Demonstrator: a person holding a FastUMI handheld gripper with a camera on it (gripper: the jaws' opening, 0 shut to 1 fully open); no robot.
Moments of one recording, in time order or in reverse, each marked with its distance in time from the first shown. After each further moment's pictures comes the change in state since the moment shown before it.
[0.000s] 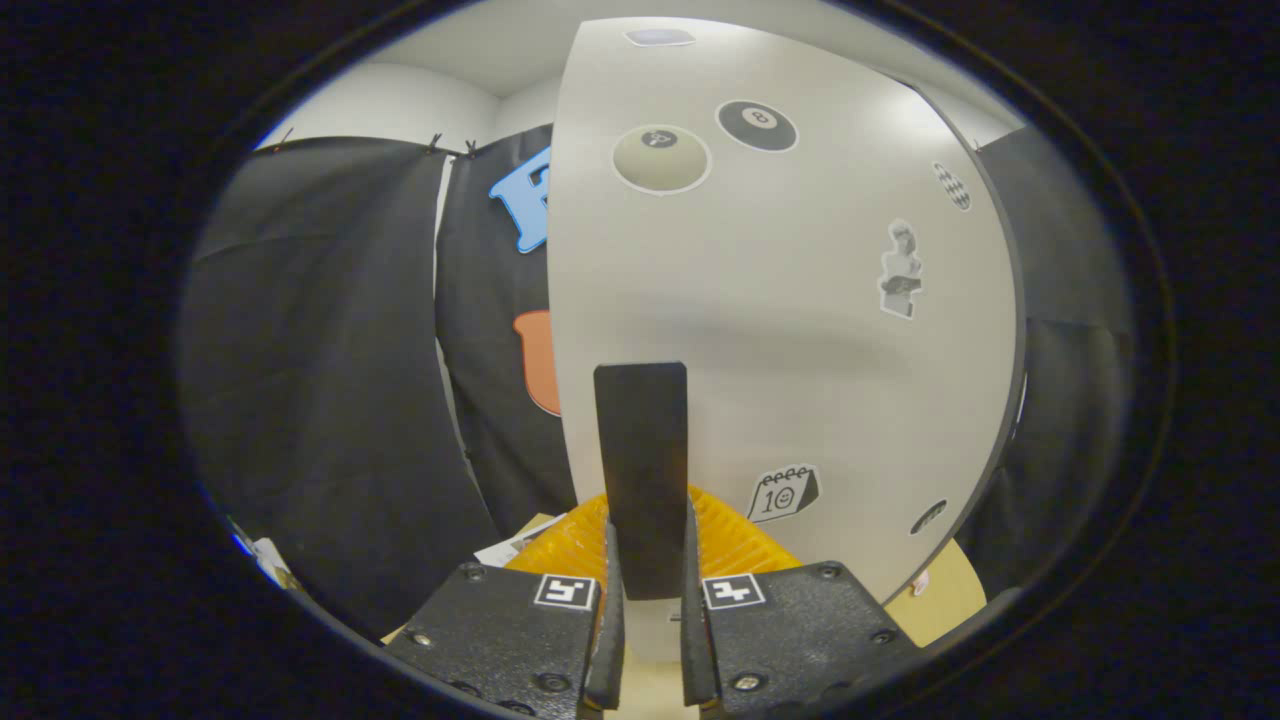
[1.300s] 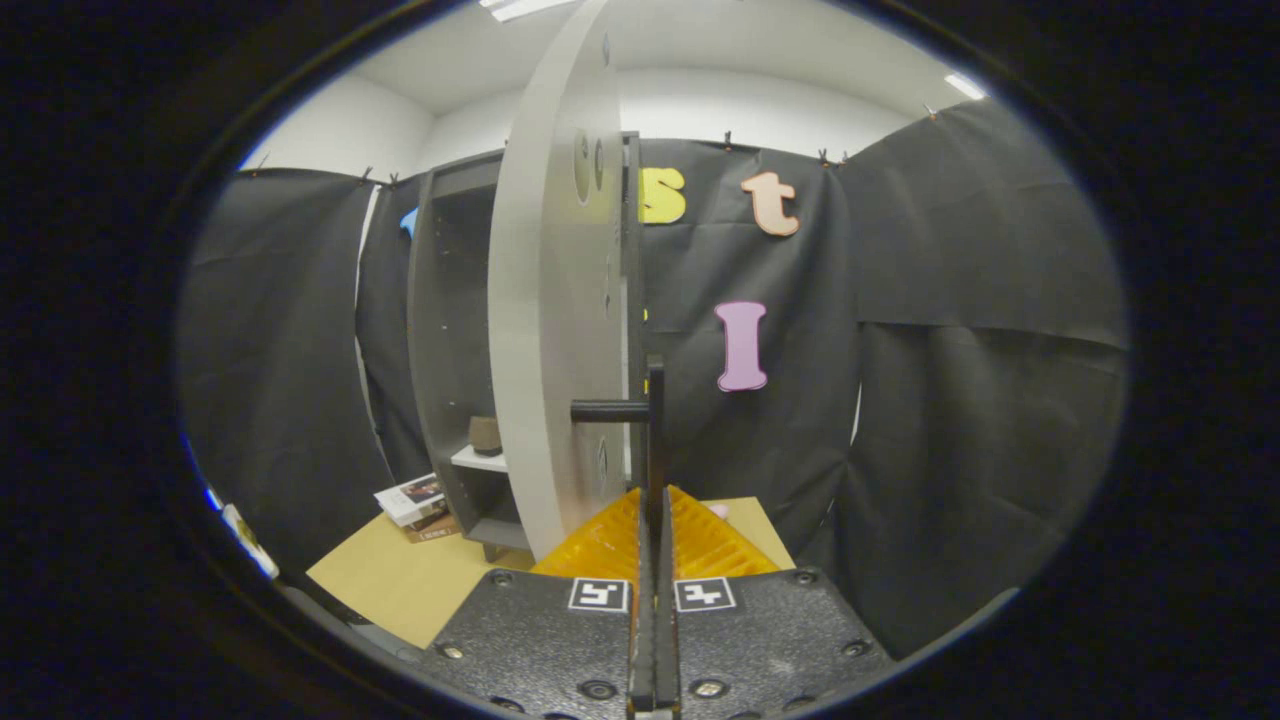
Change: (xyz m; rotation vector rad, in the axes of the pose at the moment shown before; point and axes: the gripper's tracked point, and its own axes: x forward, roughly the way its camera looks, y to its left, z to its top) arm -0.274 -0.285 -0.034 0.030 -0.034 -0.216
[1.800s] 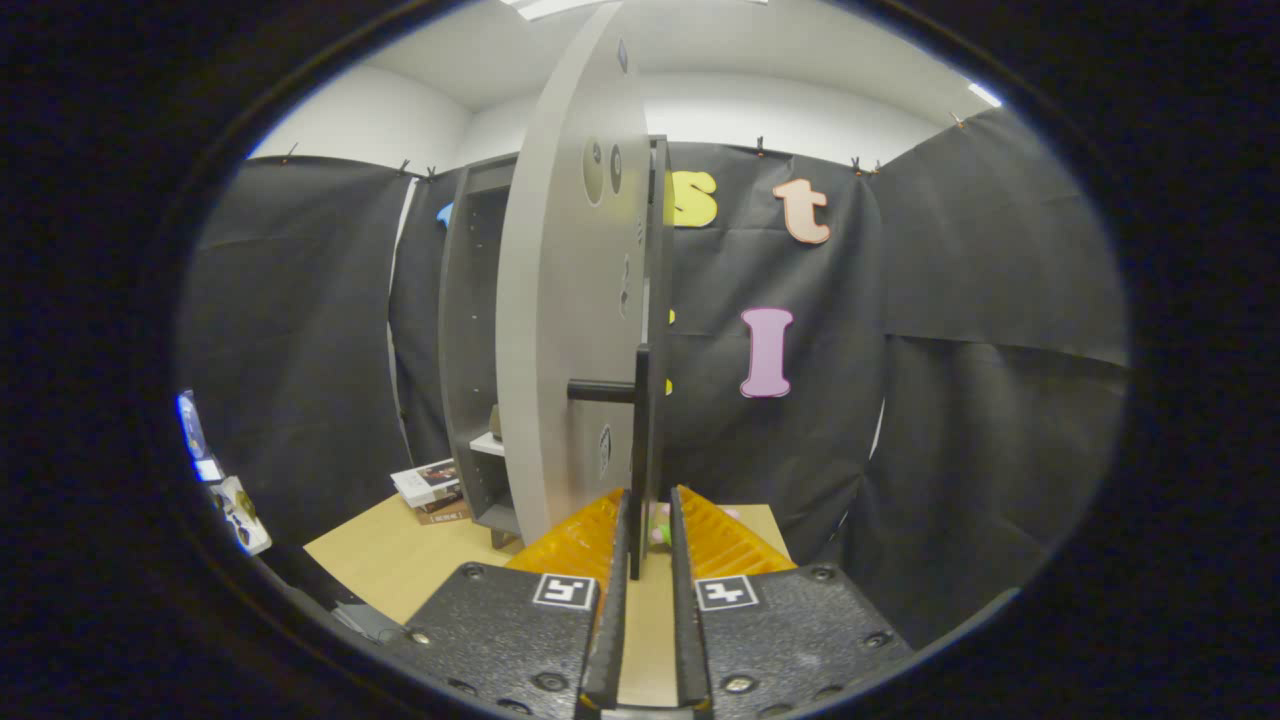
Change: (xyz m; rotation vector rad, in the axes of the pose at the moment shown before) arm -0.017 -0.011 -0.009 -0.079 0.000 0.052
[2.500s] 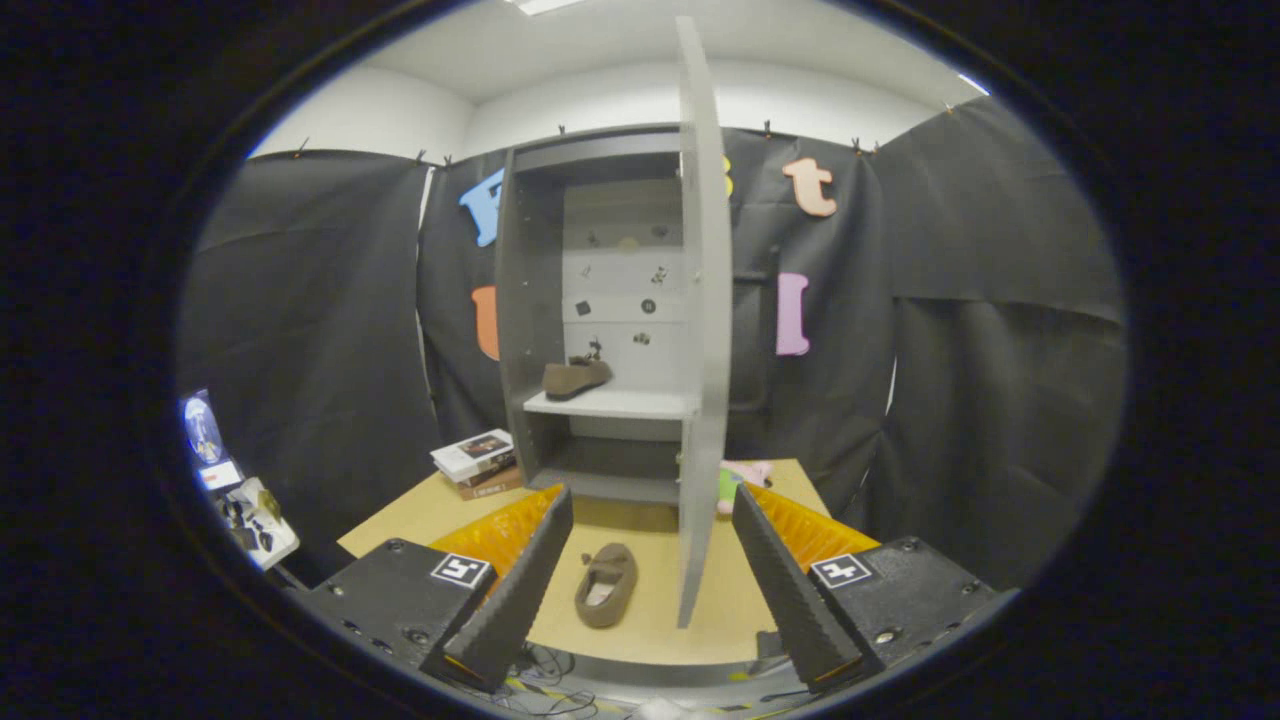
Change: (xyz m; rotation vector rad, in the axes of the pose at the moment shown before) arm -0.055 0.115 -0.100 0.037 0.102 0.018
